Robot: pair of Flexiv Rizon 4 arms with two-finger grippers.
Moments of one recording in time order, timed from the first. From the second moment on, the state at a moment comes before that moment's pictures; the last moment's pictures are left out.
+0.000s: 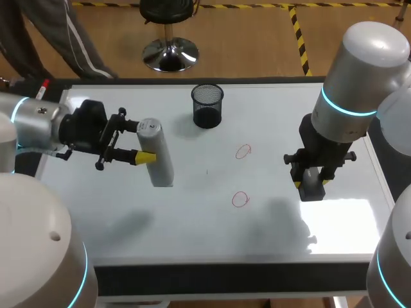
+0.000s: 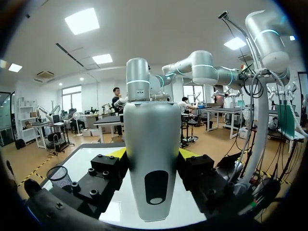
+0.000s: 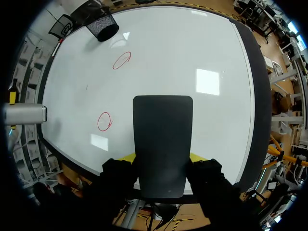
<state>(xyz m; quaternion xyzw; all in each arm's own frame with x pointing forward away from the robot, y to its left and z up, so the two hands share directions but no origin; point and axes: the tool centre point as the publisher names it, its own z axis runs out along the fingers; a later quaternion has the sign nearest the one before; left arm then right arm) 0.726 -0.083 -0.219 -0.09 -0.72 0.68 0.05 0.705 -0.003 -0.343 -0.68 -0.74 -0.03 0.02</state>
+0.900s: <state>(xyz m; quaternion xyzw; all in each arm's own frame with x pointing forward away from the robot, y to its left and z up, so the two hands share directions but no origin) 0.725 -0.081 -0.222 -0.09 -0.72 0.69 0.05 0.705 -0.003 -0.342 -0.68 -0.74 -0.03 0.02</state>
